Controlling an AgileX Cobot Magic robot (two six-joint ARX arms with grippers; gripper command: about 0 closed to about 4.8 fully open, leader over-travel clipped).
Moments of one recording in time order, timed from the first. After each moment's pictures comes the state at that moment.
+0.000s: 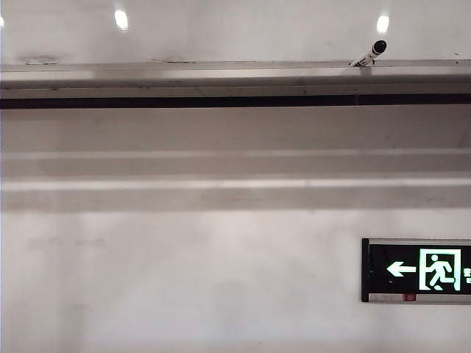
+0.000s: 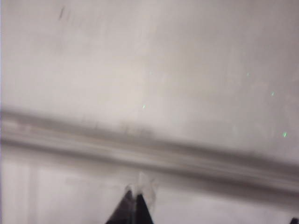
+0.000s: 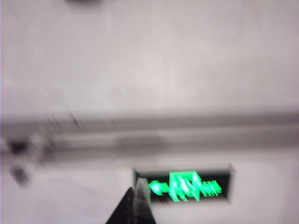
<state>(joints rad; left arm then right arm) 0.00 0.31 0.65 -0.16 -0.05 -0.11 0.10 0.39 0.70 -0.20 0.18 0.07</state>
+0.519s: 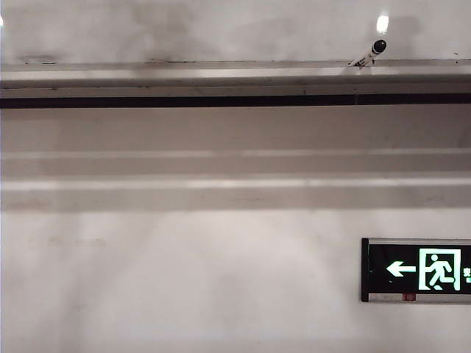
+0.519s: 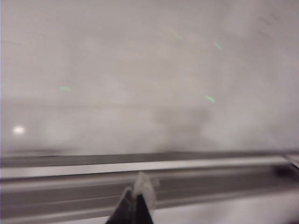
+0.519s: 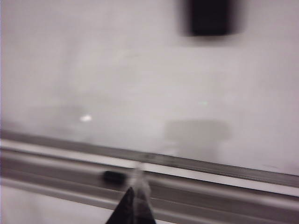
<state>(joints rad) -0.07 0.77 1.08 -0.28 0.22 -0.10 0.28 0.79 0.92 -0.05 0.04 0.07</state>
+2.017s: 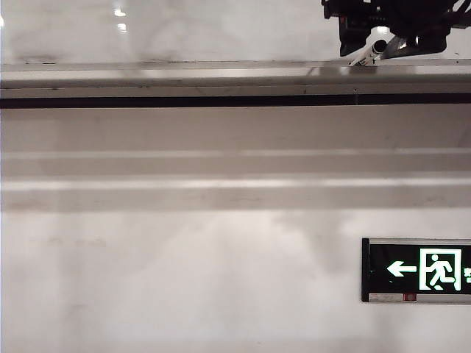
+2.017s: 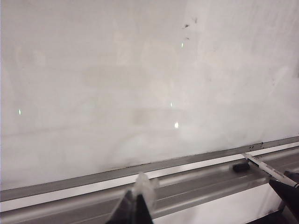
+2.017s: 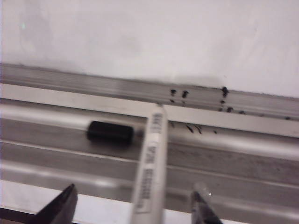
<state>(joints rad) -0.30 0.83 1.11 -0.21 0.13 -0.04 0.41 1.26 0.82 0.34 0.27 0.07</state>
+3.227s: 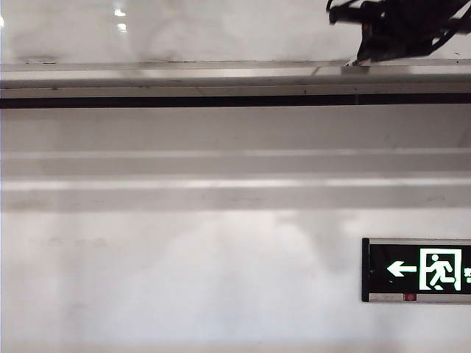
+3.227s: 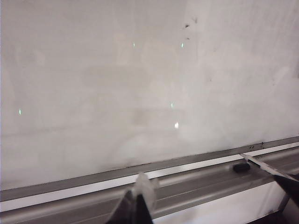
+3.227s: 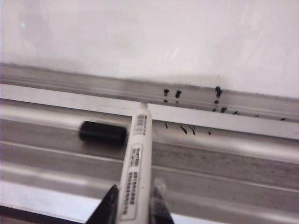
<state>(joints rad) -0.30 0.83 1.11 -0.21 0.13 -0.04 0.38 1.25 0.82 0.34 0.22 0.07</state>
